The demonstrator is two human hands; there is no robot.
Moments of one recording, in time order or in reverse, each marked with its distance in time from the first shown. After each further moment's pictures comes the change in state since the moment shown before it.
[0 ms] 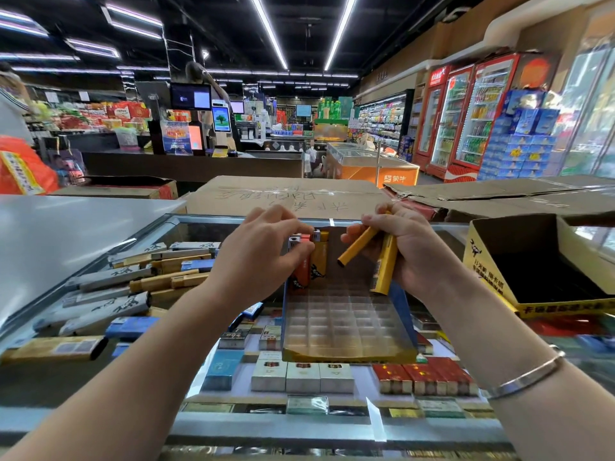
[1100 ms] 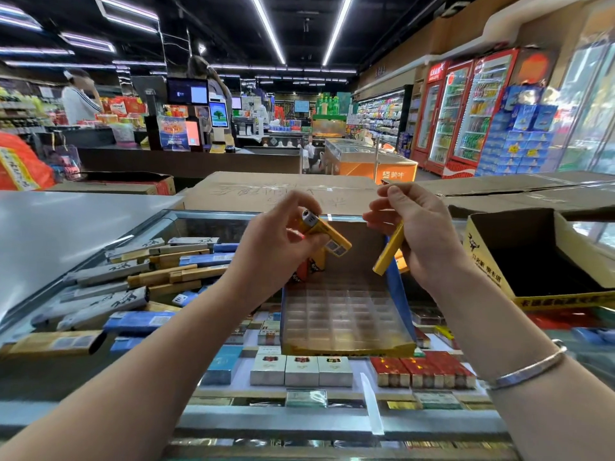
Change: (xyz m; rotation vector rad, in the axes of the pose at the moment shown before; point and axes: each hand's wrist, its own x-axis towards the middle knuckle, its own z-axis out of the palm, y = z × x) left_hand 0.001 0.013 0.008 -0.528 0.090 -0.034; right_hand 0.001 -0.008 -0.002 -0.355 0.250 -0.264
